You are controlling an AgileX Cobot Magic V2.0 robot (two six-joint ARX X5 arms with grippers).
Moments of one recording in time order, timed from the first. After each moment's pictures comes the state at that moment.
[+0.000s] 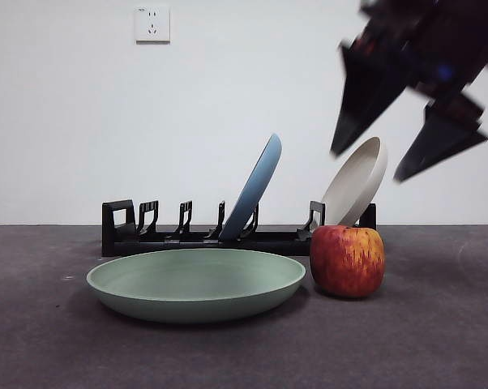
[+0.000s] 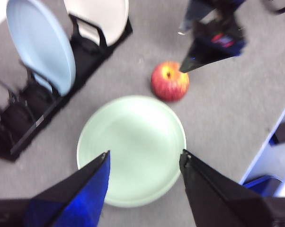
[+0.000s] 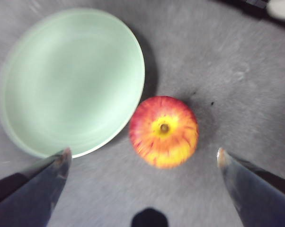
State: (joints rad) left arm -1.01 1.11 1.26 -0.89 -0.28 0.03; right arm 0.39 1.40 1.03 -0.60 -0.29 -0.13
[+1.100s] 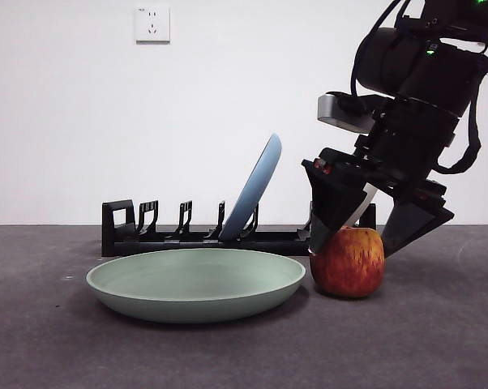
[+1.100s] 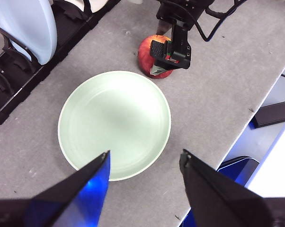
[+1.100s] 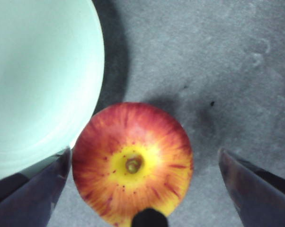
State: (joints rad) left arm -1.01 1.11 1.26 -0.97 -0.23 -0.05; right arm 0.43 1.67 1.03 -0.45 -0.21 -0.13
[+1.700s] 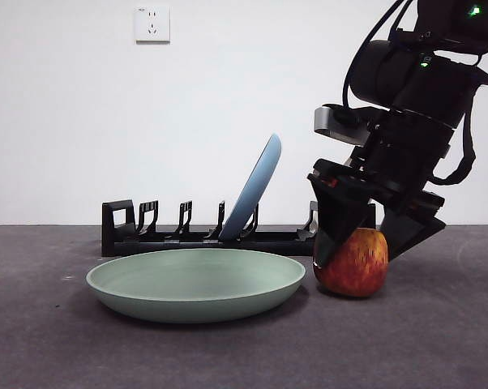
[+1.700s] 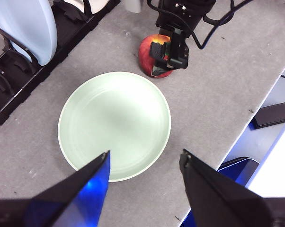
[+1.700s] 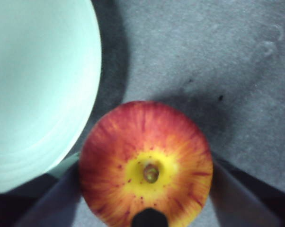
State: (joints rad) left arm -1.01 1.11 1.26 -0.97 -0.23 -0.05; right arm 0.43 1.70 1.03 -0.44 -0.21 -0.09
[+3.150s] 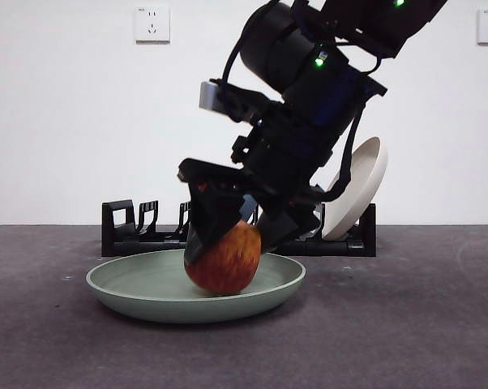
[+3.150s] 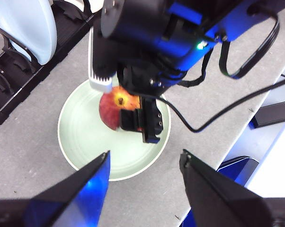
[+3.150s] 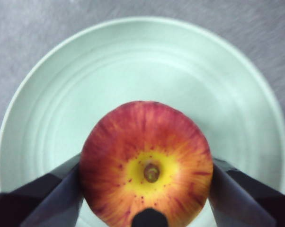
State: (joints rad) left arm -1.01 1.11 1.26 -0.98 -0.23 -0.05; right arm 0.76 1.77 1.03 -0.12 -0.10 0.00
